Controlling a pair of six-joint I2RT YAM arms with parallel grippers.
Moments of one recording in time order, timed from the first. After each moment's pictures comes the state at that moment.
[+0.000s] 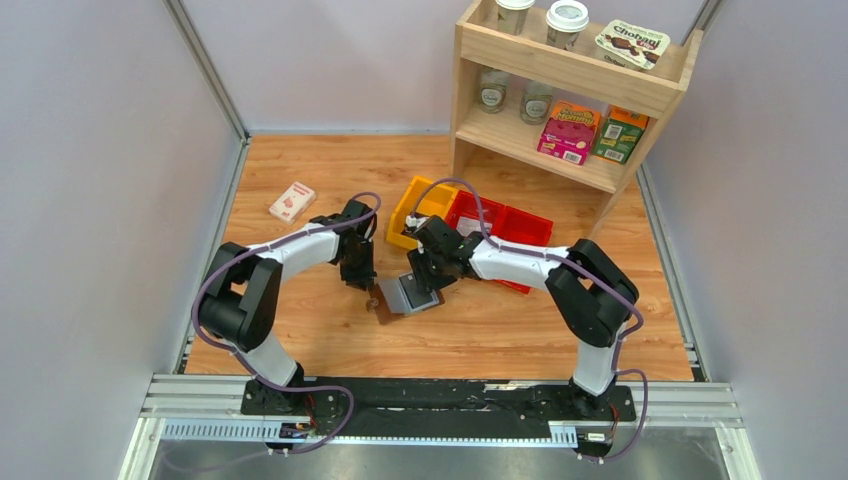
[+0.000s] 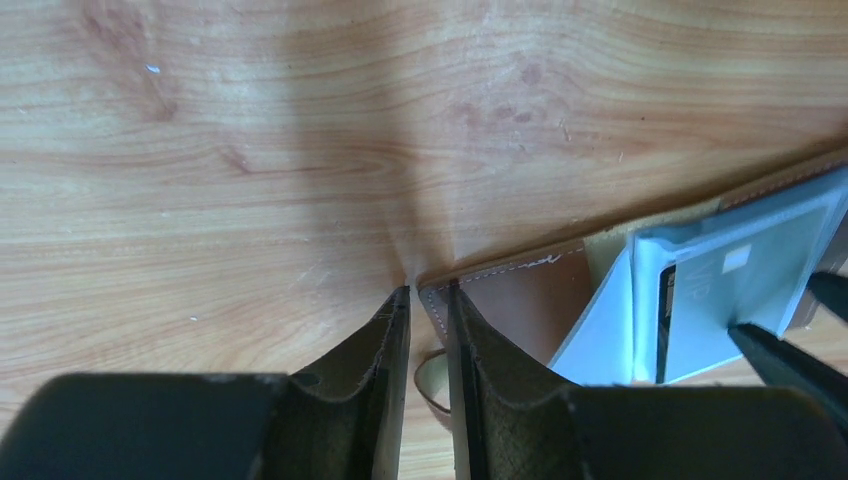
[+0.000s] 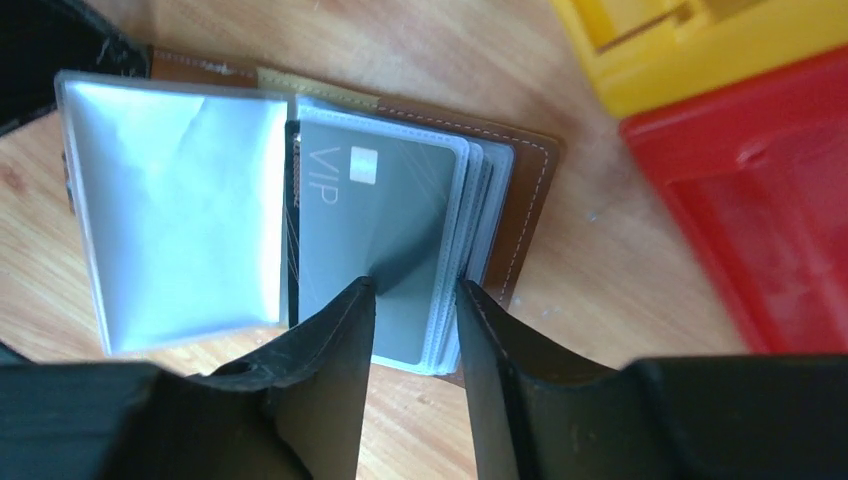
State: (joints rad) left arm -0.42 1.65 0.95 -0.60 0.06 -0.50; right arm 0.86 1.85 1.19 -0.35 -0.07 0.37
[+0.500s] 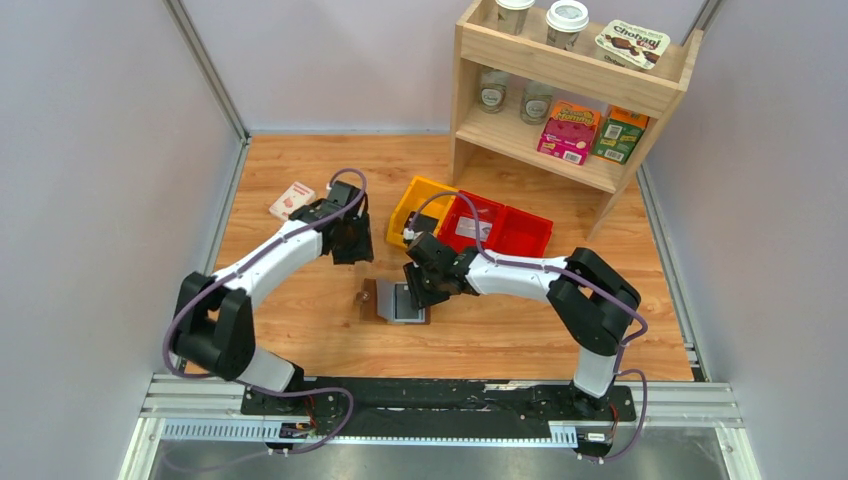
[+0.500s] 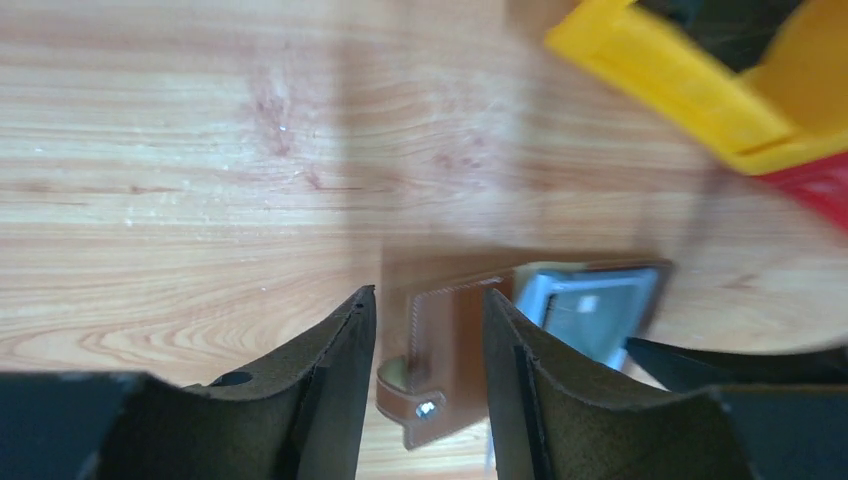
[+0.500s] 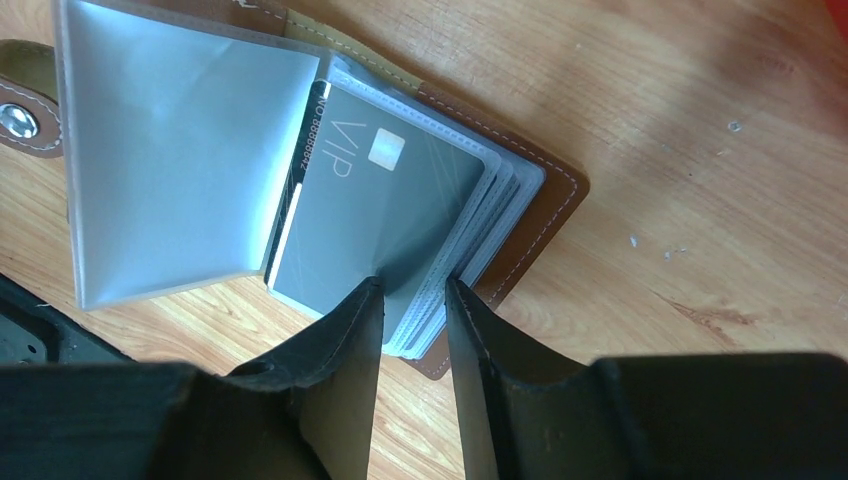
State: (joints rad) left arm -0.42 1.52 1.02 -0.66 -0.06 -0.51; right arm 0.95 1.81 1.12 -0.34 -0.05 0.55
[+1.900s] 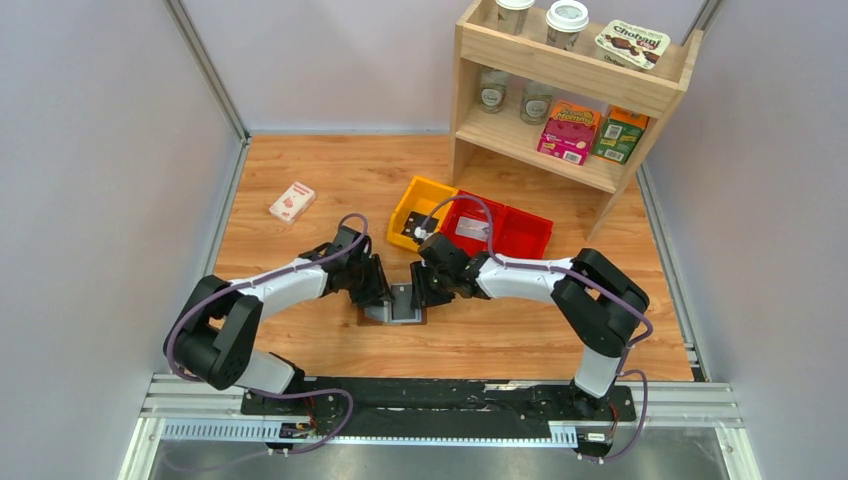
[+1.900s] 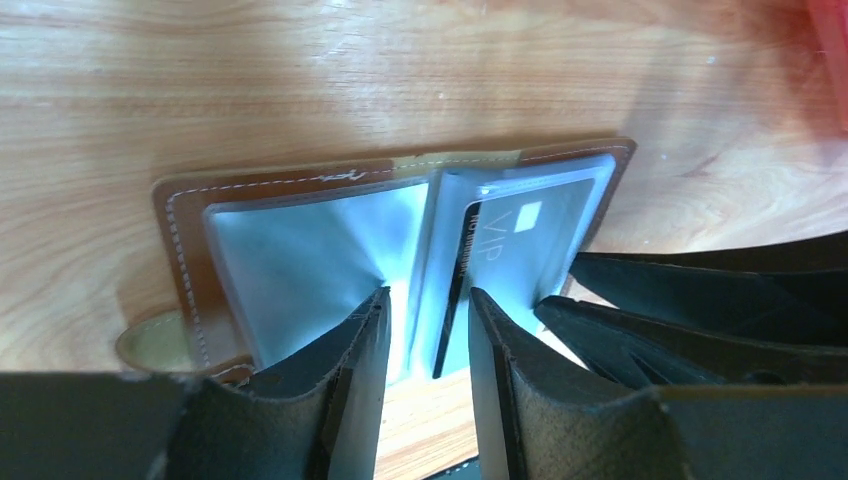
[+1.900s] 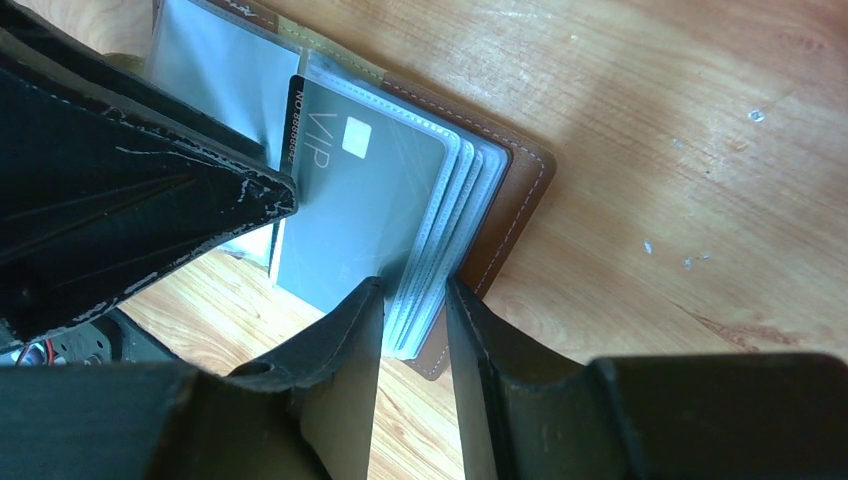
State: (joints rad) left arm -0.49 1.43 0.67 -0.33 0.23 -0.78; right arm 0.91 1.78 1.01 -0.17 -0.13 0.64
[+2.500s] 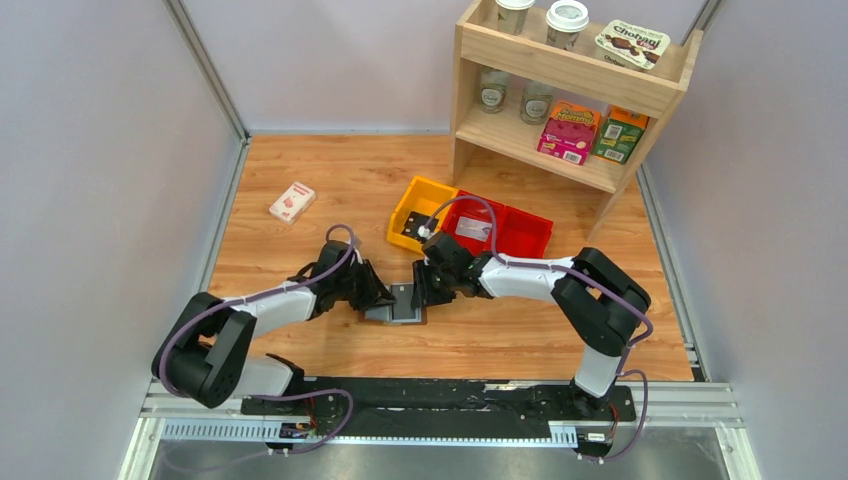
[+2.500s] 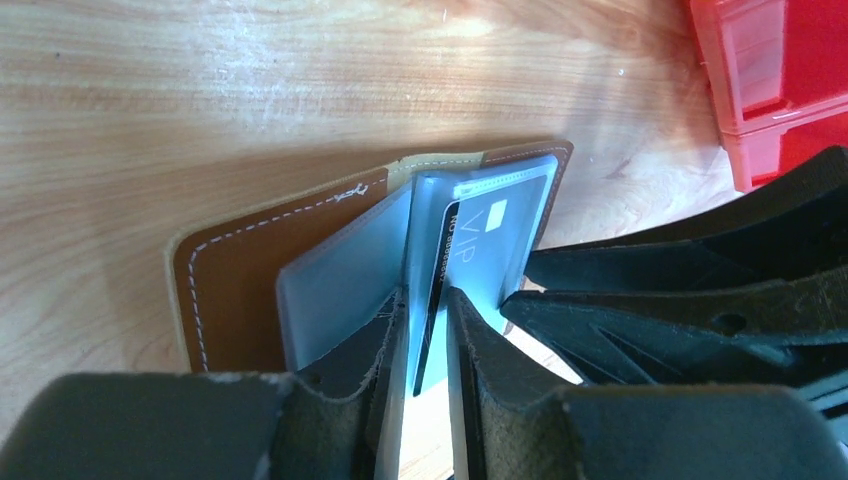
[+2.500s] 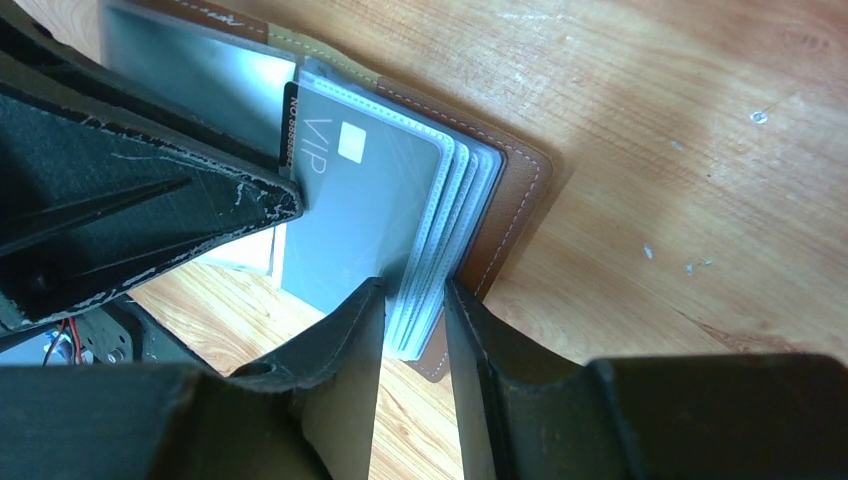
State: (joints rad) left arm -0.45 1.35 0.45 0.03 0.34 -0.90; right arm 0.89 1.78 0.99 -0.13 -0.18 0.66
